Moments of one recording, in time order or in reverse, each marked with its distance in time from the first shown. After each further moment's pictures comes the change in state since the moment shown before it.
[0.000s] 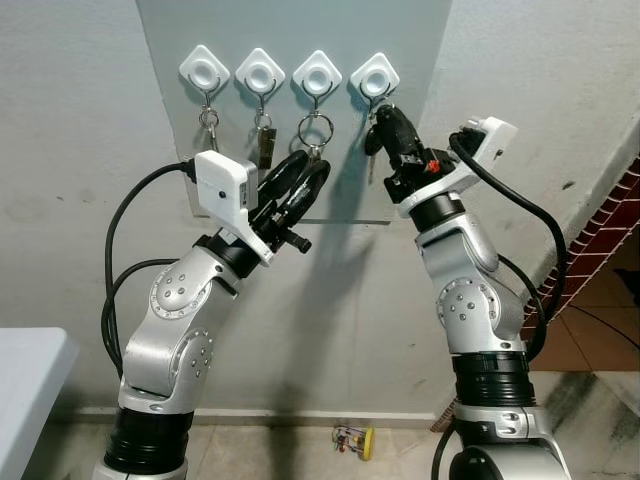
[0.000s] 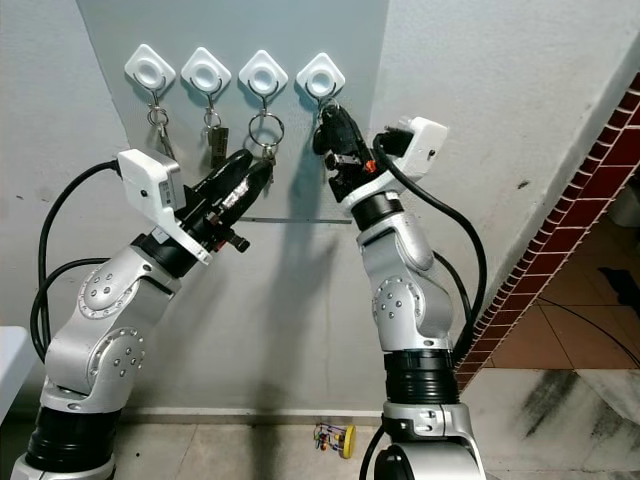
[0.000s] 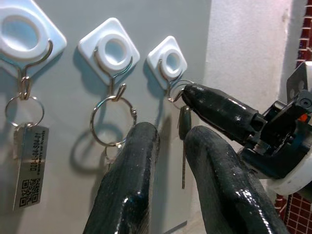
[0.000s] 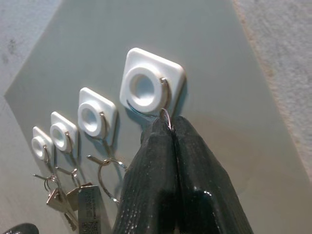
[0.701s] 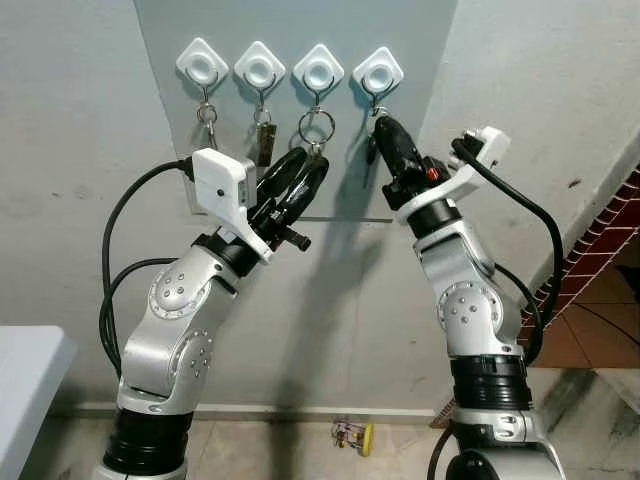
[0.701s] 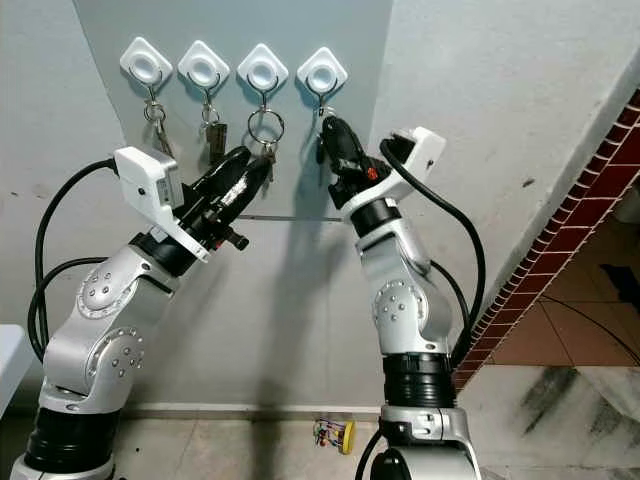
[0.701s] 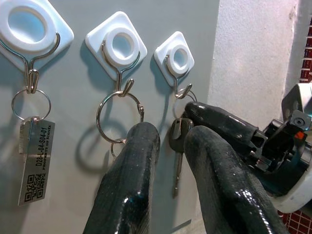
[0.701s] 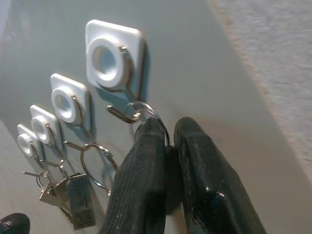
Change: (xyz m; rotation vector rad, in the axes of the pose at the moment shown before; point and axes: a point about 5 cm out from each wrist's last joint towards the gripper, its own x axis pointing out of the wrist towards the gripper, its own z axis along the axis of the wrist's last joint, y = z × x) left arm 0.000 0.000 0.002 0.003 -0.003 0.004; right arm -0.009 -0.007 -0.009 0.102 0.023 -0.052
